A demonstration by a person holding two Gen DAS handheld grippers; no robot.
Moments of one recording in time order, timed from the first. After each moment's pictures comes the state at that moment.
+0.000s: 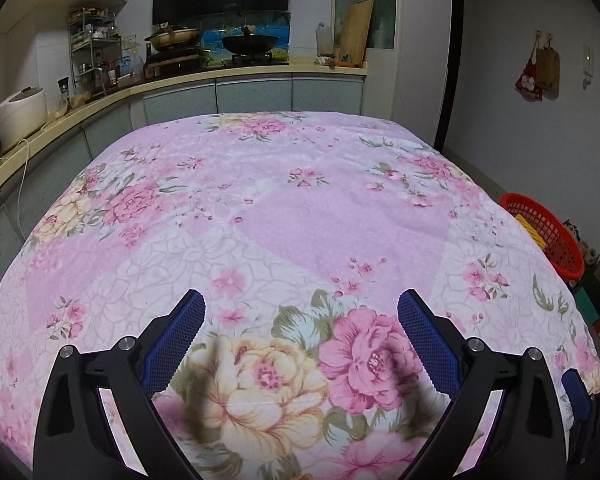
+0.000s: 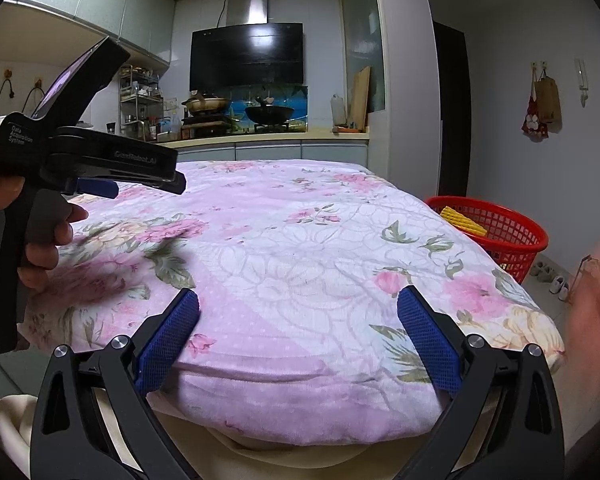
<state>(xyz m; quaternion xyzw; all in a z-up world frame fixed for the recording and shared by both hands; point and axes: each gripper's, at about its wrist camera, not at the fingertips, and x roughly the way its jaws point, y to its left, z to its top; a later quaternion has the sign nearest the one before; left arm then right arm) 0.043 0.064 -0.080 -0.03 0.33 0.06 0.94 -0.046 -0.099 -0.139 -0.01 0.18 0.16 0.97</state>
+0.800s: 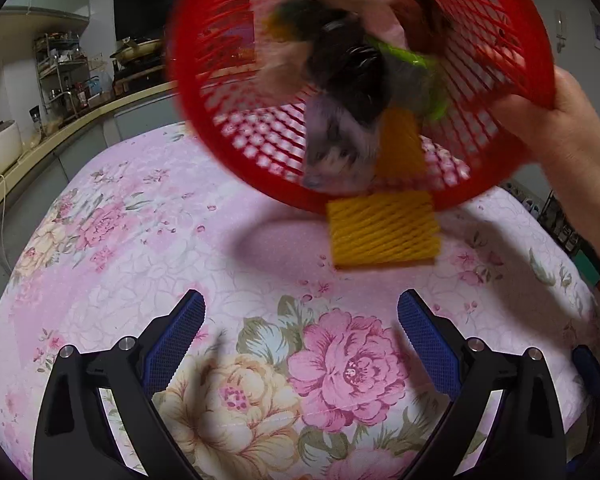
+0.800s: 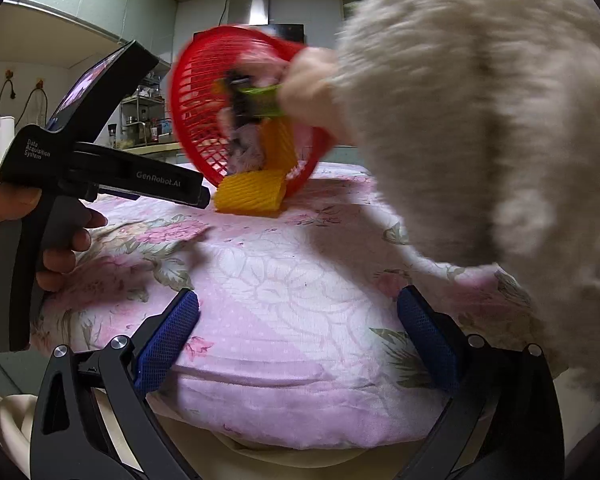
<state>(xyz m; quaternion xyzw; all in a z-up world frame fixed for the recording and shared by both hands) 0.057 0.044 -0.087 0.02 0.34 0.02 0.94 -0.040 -0.115 -0.138 -0.01 0.18 0.16 0.97</state>
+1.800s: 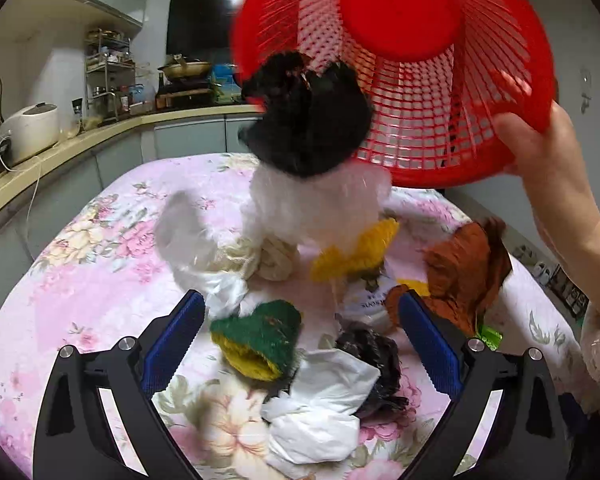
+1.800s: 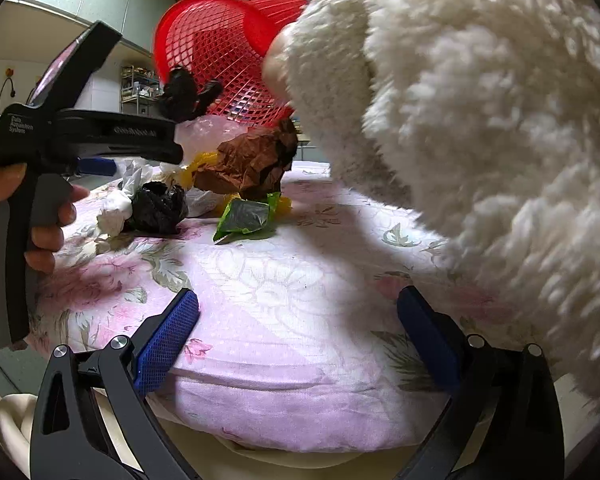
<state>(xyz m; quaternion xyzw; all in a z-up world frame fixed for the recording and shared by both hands) 0.035 0.071 -0.063 -0.04 0.26 0.08 0.96 -0.040 -0.118 -0.137 -0.02 0.17 0.16 0.97</state>
